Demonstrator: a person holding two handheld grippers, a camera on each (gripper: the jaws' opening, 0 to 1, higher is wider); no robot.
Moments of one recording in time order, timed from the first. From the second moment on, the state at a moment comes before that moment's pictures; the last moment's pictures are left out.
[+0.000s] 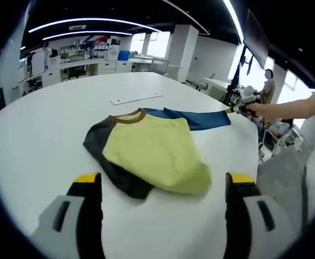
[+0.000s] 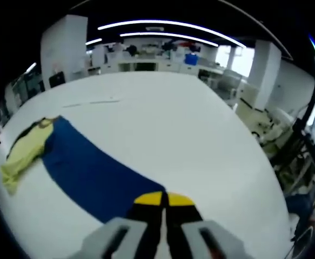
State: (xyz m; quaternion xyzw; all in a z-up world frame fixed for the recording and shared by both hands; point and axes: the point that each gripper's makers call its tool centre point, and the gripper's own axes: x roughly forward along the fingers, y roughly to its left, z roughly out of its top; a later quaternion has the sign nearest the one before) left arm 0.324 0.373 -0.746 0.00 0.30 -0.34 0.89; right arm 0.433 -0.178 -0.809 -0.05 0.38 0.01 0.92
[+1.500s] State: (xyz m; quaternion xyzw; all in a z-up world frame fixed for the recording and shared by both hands) left arm 0.322 0.379 -0.756 -0.01 0.31 -0.31 0.90; right arm 0.438 -0.202 -0.824 -0.01 0.40 0.02 0.92
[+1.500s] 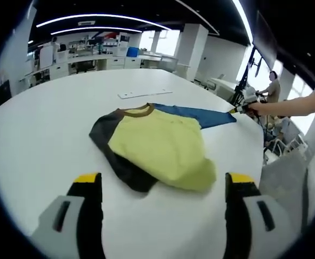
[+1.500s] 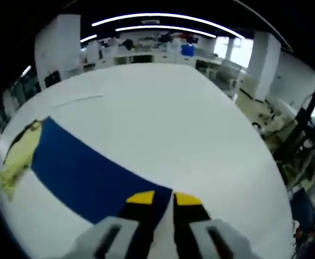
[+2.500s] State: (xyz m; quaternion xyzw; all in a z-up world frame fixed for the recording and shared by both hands) left arm 0.316 0.389 -0.772 -0.02 0.32 -0.32 0.89; right arm 0.389 -0.046 -0.742 -0.07 0.29 0.28 0.91
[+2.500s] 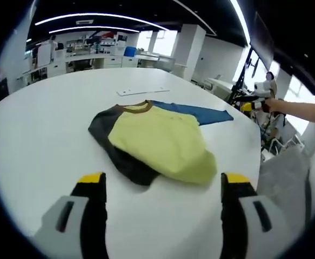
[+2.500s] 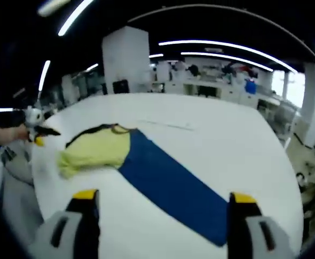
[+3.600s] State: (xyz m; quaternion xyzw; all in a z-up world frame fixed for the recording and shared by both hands) left arm 0.345 0.403 -0.830 -0.12 0.34 -0.23 0.90; right arm 0.326 -0.007 -0.716 -0.07 0.28 0.30 0.91
